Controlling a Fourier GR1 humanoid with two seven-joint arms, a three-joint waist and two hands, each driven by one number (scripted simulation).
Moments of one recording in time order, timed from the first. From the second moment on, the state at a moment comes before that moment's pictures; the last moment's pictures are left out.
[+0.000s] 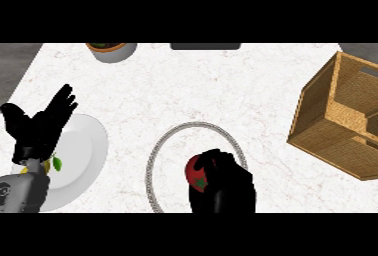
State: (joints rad) left arm -0.20 0.29 0.15 -1.41 0.08 -0.05 0.24; right arm -0.18 -0.02 0.89 -1.74 1.74 -0.44 1.10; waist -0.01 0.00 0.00
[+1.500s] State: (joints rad) left arm -0.21 0.26 0.16 -1.41 0.06 -0.06 0.23; right arm -0.34 -0.24 -0.18 -1.72 0.94 -0.31 0.69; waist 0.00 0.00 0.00
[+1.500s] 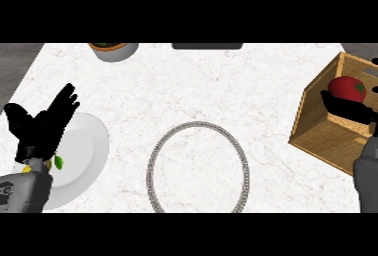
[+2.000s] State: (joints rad) left arm -0.19 0.25 0.16 -1.40 0.05 -0.06 0.21; right arm -0.36 -0.26 -0.28 -1.67 0.77 -0.38 0.53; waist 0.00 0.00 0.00
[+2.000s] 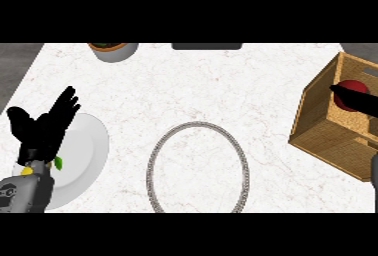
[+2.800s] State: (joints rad) left arm -0.18 0.27 0.19 -1.42 0.06 -0.07 0.24; right arm -0.02 -0.38 -0.80 -1.92 0.10 -0.18 0.47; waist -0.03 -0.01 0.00
